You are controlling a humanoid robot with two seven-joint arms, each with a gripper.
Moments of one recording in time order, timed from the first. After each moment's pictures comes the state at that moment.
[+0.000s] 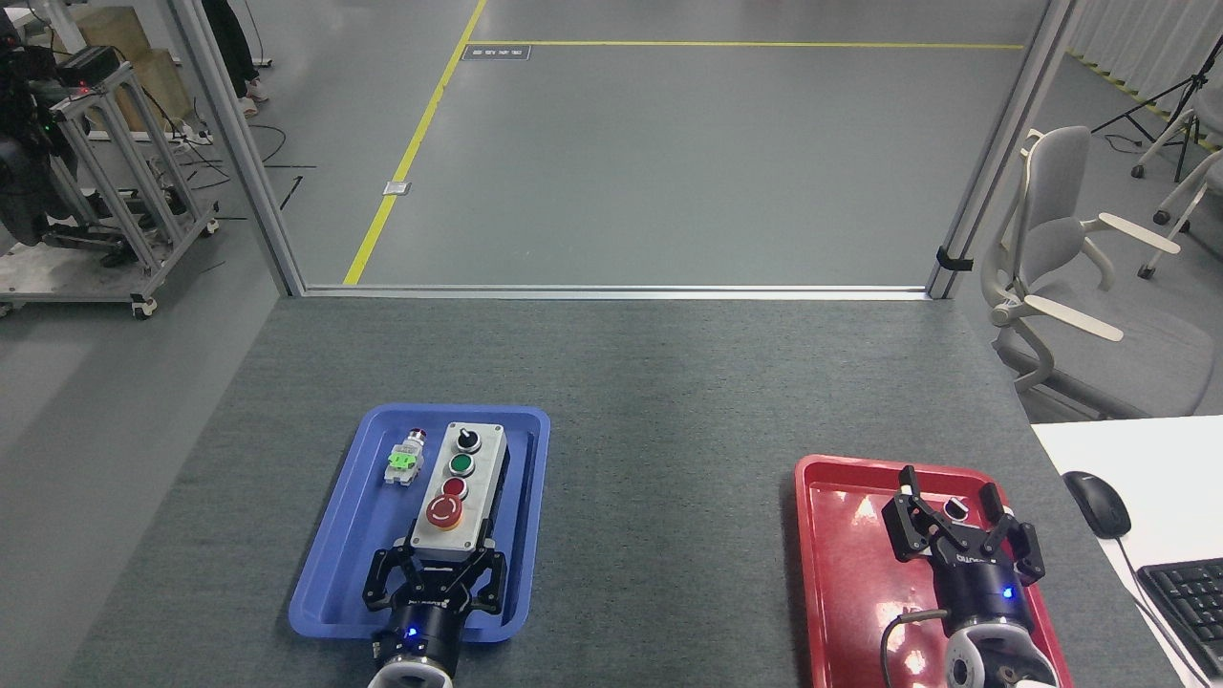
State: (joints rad) left arm -0.22 -0.06 -0.09 -0.97 -1.51 0.07 0.40; right arm -0.17 -0.12 -0.13 -1.18 1.21 -0.13 -0.21
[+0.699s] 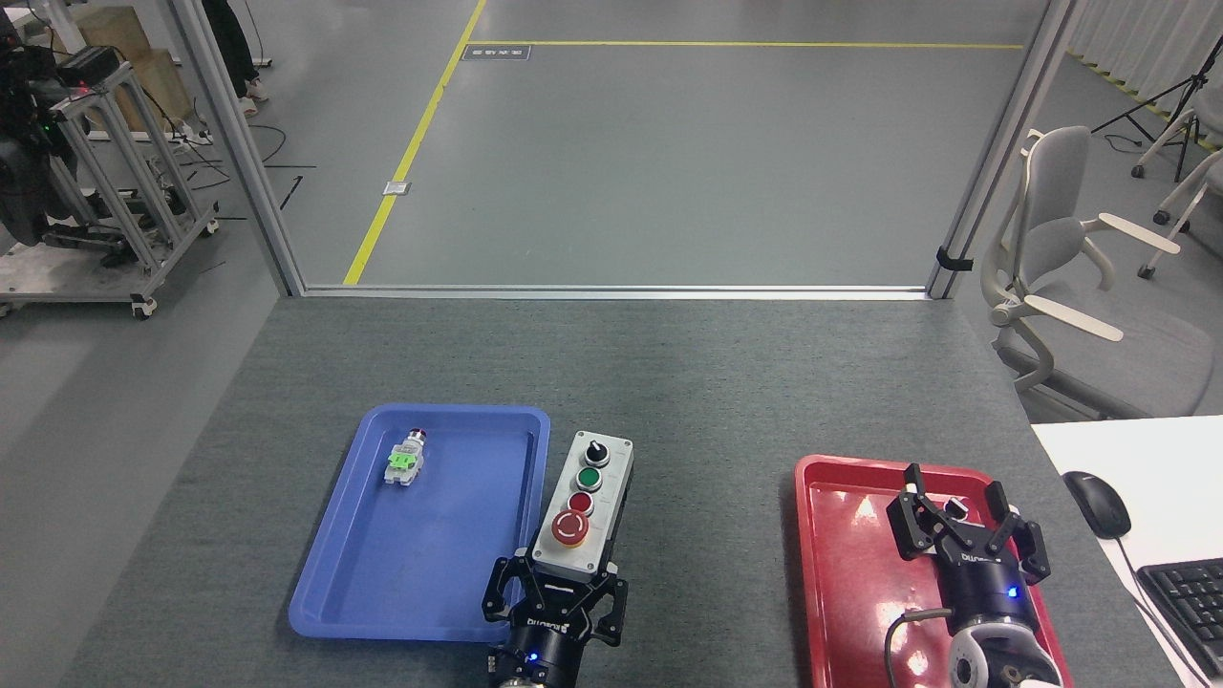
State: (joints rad) left arm -0.20 -0.13 -0.44 -1.02 -1.44 0.27 0.40; right arm -0.17 -0.13 -0.14 -1.18 1.20 -0.12 -0.21
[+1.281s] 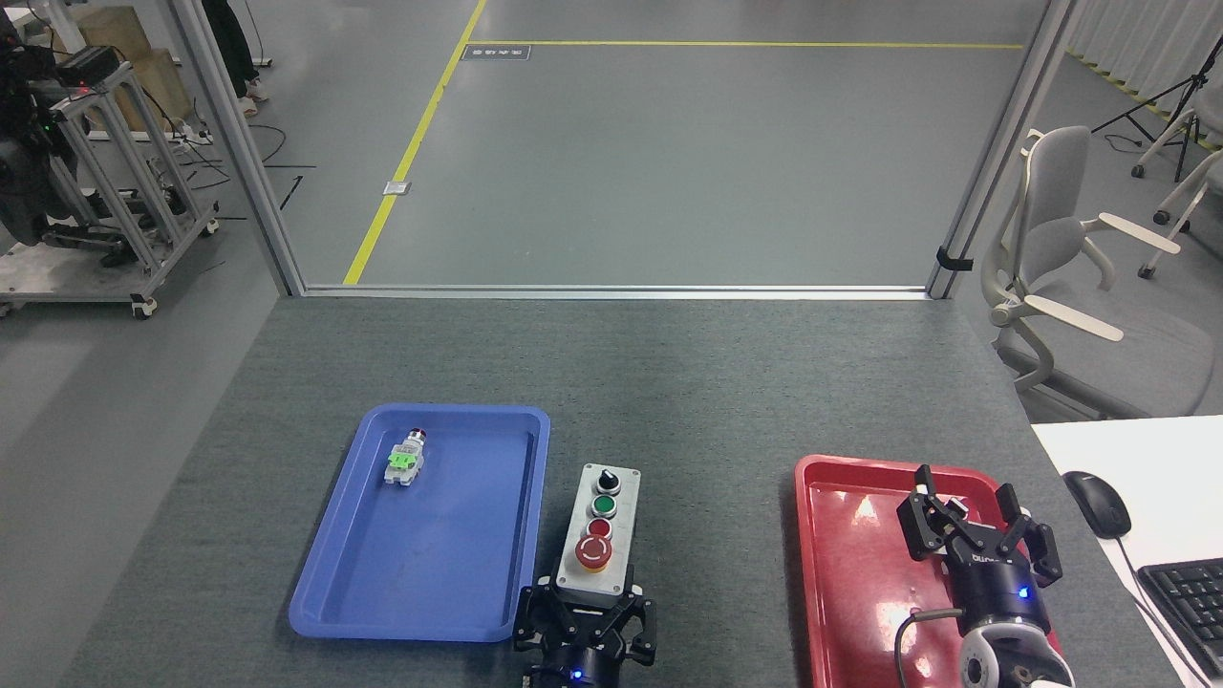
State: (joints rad) left arm -0.25 -0.14 -0.72 -1.00 -1.24 0.60 0.29; right arm -0.17 -0.14 -0.15 -1.18 1.20 -0.12 -0.21
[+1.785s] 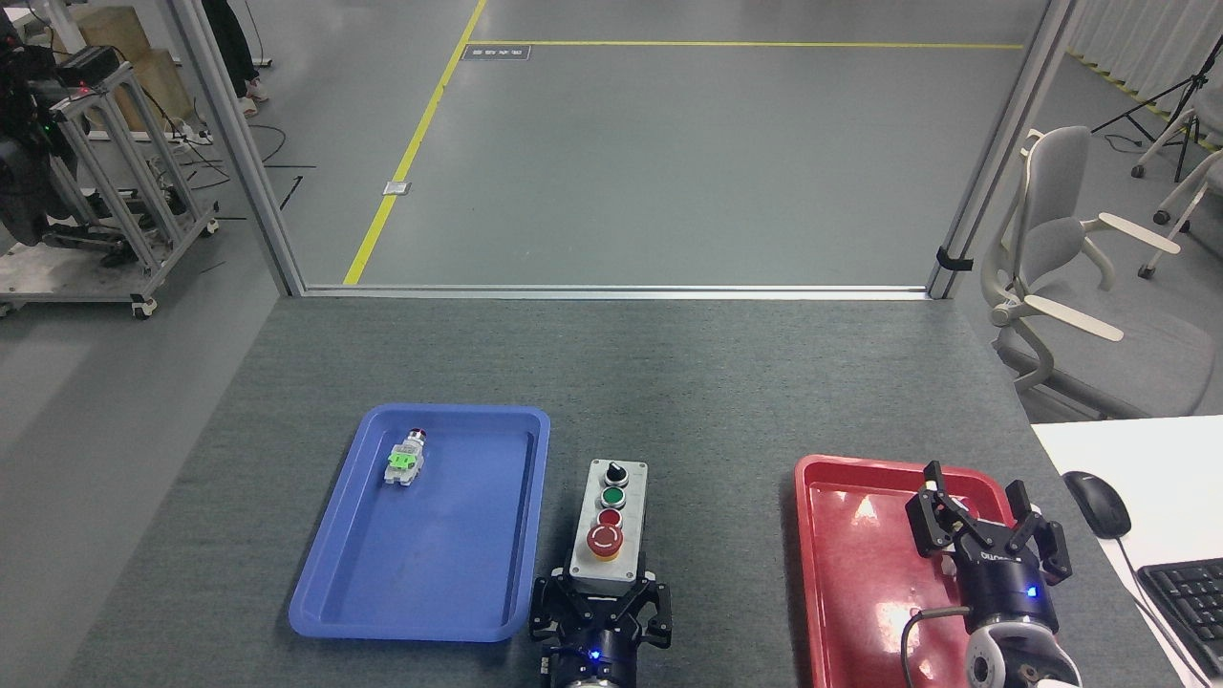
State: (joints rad) left arm -0.33 -0.14 -0.86 -0.97 -1.04 0.72 0.29; right arm -0.17 -0.14 -0.16 -1.18 1.21 -0.12 -0.21
